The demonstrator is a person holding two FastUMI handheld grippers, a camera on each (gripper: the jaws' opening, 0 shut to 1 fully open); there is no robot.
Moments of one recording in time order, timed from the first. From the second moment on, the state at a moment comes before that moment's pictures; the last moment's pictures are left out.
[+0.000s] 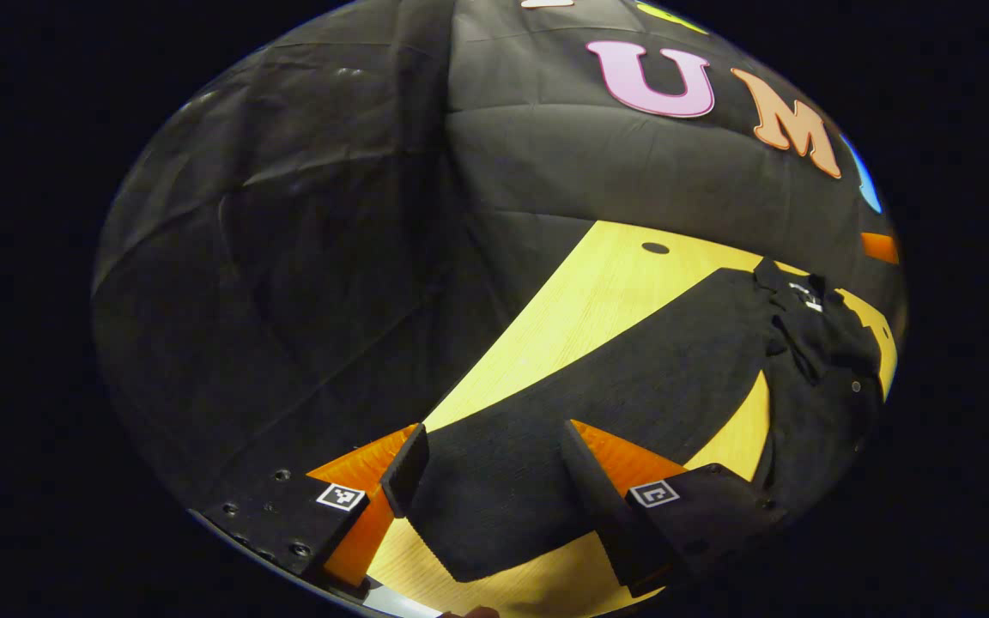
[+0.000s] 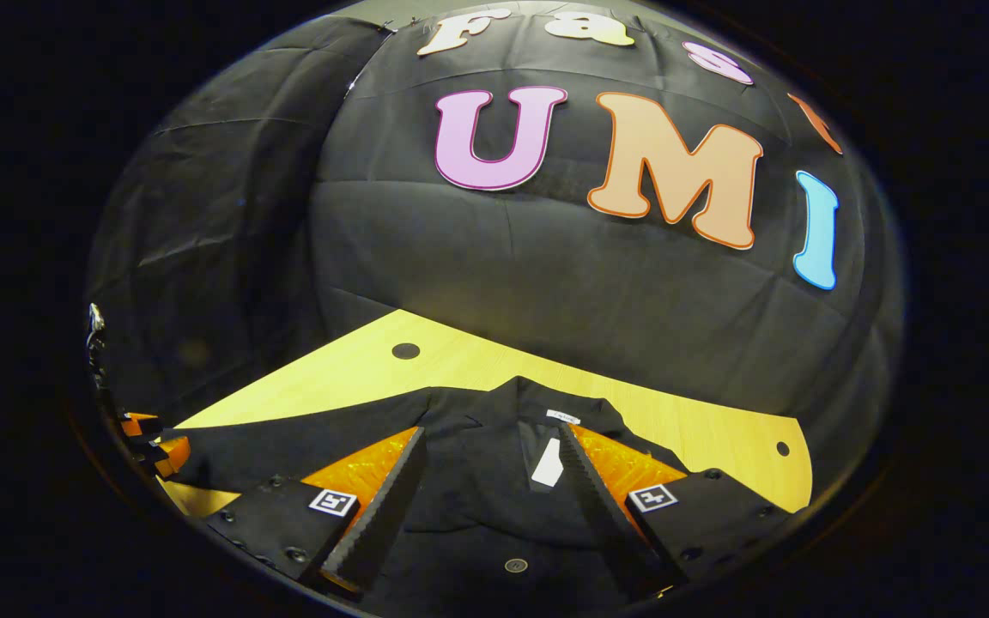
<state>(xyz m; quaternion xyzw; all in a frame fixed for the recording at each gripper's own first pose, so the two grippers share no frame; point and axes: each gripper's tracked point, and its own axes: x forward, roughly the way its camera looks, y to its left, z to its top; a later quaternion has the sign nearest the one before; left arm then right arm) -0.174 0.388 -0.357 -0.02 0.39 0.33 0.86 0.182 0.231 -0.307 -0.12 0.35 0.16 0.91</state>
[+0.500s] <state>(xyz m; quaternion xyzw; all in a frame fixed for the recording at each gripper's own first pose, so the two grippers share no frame) -0.173 0.367 -0.381 -0.05 0.40 0.29 0.87 0.176 0.205 -0.276 -0.12 0.32 0.15 0.93</state>
